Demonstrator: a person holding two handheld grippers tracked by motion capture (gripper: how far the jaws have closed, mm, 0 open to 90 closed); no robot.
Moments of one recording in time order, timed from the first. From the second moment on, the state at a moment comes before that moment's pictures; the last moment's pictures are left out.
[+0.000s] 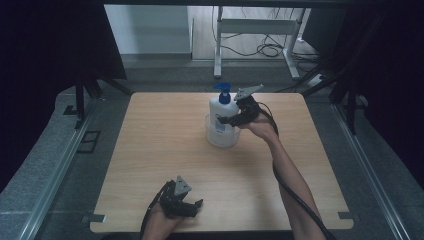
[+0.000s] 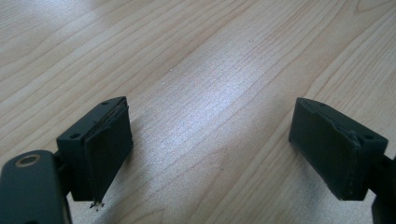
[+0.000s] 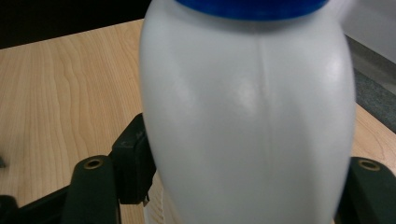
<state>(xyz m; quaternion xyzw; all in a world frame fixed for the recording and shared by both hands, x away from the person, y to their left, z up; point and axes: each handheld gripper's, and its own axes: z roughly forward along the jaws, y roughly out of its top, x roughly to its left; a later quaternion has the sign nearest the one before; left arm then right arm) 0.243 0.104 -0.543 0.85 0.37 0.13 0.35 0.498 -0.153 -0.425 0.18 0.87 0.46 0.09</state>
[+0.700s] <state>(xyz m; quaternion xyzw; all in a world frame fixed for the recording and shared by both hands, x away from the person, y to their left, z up) 0.243 0.104 -0.543 0.85 0.37 0.13 0.35 0.492 -0.163 -0.418 0.20 0.85 0.47 0.13</state>
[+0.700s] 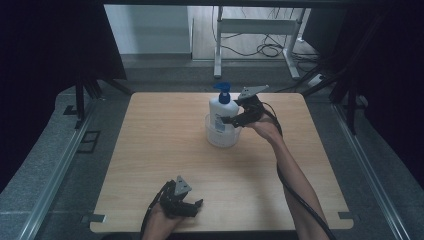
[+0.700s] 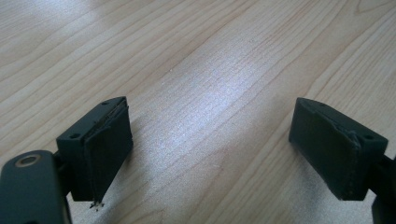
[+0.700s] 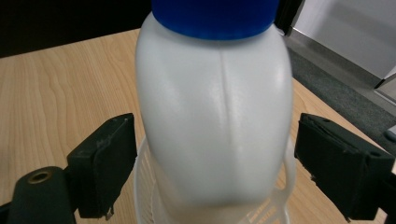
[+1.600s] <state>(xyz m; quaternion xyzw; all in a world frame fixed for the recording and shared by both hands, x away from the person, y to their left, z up) 0.243 0.104 -0.543 0.85 0.37 0.13 0.35 0.478 -0.173 -0.407 0.22 0.85 0.47 0.14</state>
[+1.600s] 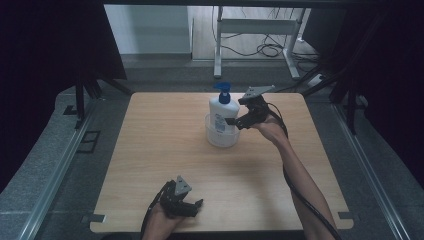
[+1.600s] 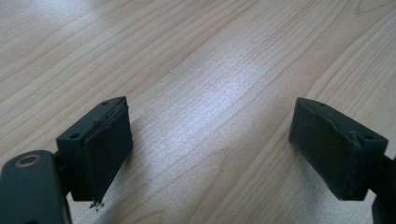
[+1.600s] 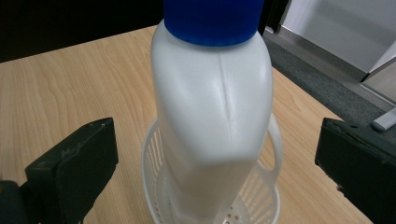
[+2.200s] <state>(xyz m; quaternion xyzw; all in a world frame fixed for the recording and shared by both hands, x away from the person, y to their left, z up) 0.244 0.103 -0.543 0.85 0.37 0.14 0.35 0.464 -0.182 -0.411 0.22 0.85 0.45 0.15</state>
